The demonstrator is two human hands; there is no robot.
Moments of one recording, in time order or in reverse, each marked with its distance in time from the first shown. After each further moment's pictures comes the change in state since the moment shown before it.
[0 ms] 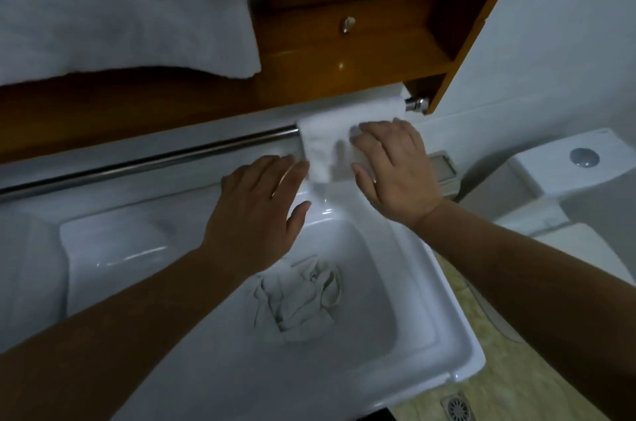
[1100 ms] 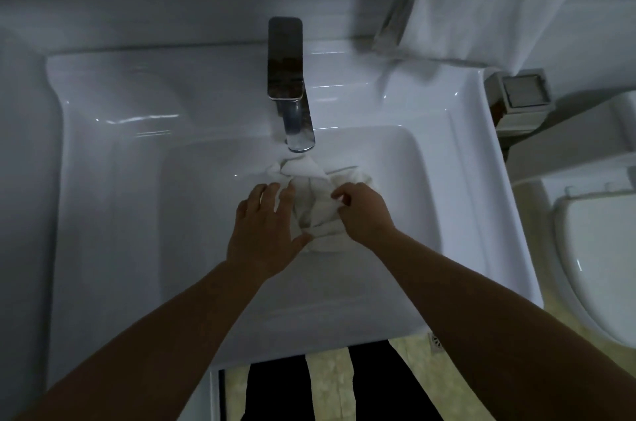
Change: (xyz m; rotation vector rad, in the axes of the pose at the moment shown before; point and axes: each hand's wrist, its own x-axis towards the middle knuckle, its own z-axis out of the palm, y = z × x) left_hand -0.223 0.017 0.161 -0.077 -0.574 -0.493; right_hand -0.170 -0.159 0.155 0.530 -0.950 0.902
